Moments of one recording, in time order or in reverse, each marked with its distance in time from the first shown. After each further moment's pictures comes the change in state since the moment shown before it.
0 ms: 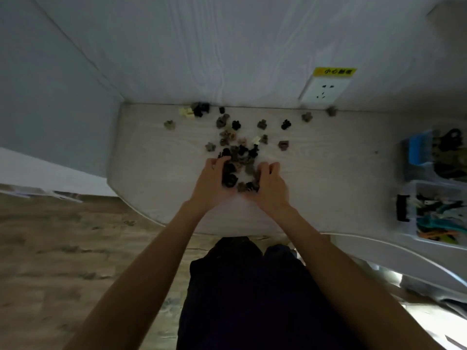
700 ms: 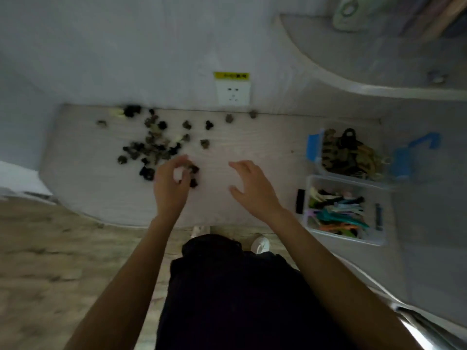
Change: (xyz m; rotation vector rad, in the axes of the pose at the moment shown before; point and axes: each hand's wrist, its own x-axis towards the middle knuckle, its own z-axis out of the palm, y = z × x) left_hand -0.032 0.132 0.080 -0.114 0.624 -0.097; right_hand -0.047 0.150 -0.108 0.194 0.005 -0.377
